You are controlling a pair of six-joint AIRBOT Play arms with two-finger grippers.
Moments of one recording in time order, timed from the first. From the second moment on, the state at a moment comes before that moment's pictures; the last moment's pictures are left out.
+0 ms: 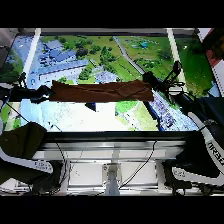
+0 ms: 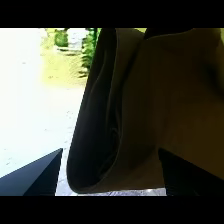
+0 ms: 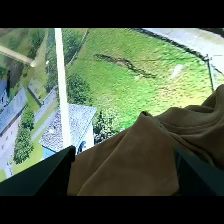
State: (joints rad) left arm 0.46 -1.70 1.21 0.86 -1.04 -1.10; right arm 0.13 -1.37 0.89 -0.48 0.16 1.19
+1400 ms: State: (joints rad) left arm 0.32 -1.31 1.22 0.67 -1.26 -1.10; right arm 0.41 -1.52 1.25 -0.55 0.46 1.15
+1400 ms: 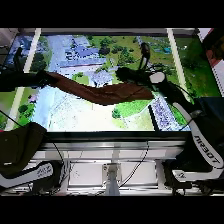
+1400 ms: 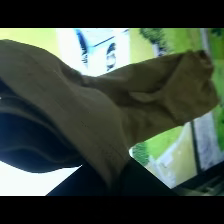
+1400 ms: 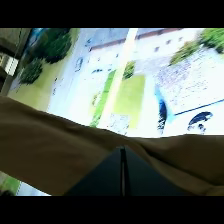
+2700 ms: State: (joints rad) left arm -0.15 -1.32 1.22 0.53 -0.95 -1.07; right arm 0.41 -1.78 1.58 -1.00 0.94 1.56
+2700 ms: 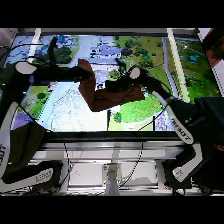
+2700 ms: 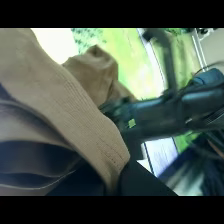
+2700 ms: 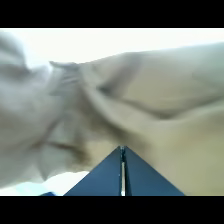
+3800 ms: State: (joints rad) left arm -0.83 -1.58 1.22 0.52 0.02 -1.04; right arm 0.11 -1.63 1.54 -1.50 1.16 1.69
